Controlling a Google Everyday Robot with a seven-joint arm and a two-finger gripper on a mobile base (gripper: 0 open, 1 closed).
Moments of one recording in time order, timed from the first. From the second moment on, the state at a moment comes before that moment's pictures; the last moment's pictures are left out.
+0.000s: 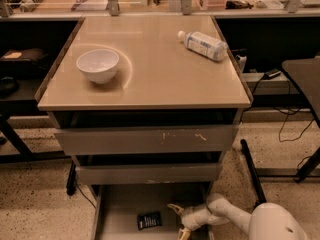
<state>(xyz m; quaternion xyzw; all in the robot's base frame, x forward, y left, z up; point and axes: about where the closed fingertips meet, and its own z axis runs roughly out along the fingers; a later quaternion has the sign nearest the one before) 0.460 -0.059 0.127 -0.65 0.60 0.35 0.32</state>
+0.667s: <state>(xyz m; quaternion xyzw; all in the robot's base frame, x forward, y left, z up) 0.464 -0.062 0.115 -0.62 0.63 0.33 0.34</state>
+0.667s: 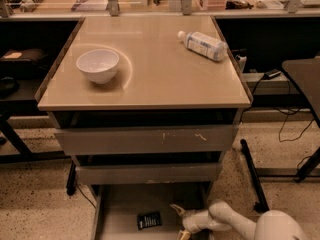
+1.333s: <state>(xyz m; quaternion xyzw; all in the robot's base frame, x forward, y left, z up) 0.495 -0.045 0.118 -0.60 0.63 0.30 0.38</state>
